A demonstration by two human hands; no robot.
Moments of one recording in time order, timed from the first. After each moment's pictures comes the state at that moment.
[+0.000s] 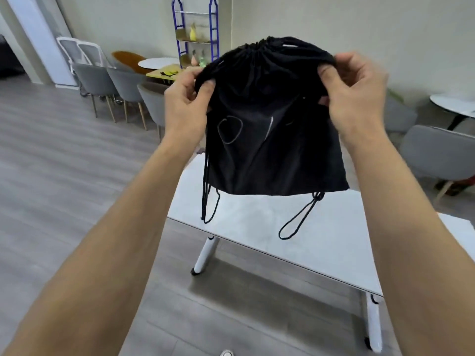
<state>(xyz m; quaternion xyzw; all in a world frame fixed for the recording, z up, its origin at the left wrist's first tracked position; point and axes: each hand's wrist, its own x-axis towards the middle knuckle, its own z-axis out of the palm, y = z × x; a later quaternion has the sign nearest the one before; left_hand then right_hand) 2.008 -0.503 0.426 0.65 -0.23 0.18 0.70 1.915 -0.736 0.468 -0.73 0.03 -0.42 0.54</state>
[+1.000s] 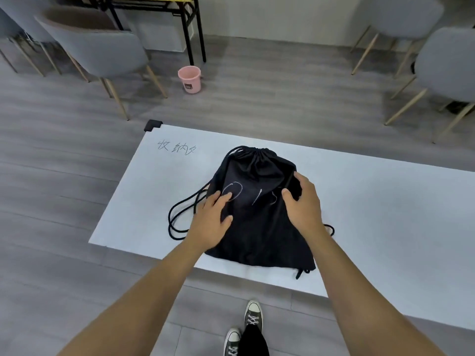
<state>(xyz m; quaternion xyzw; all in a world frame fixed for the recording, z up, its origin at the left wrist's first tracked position) 2.194 -0.635 0.057 0.92 -0.25 -0.19 0.25 2.102 -0.868 0.085 -0.80 0.34 -0.11 0.48</state>
